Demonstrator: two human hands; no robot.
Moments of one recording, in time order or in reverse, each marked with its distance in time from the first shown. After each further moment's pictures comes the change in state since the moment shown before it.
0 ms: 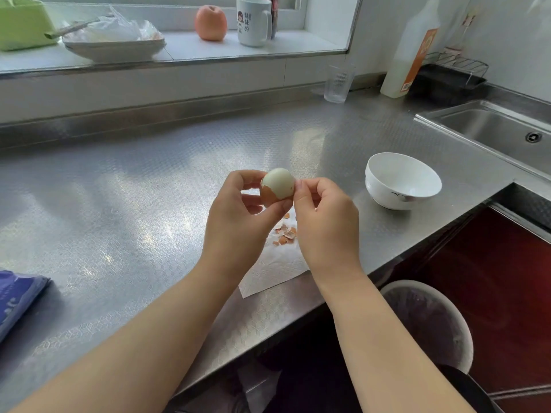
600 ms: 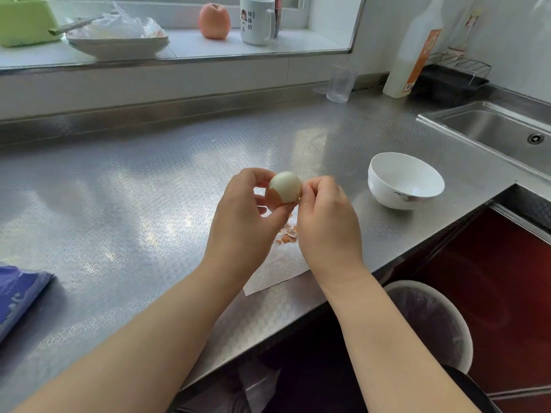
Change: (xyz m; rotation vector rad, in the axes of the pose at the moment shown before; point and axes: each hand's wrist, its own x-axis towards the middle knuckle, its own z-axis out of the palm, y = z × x) left_hand 0.000 -0.003 0.002 0.169 -0.031 0.054; right_hand -0.001 0.003 -0.001 -0.228 -0.049 -0.125
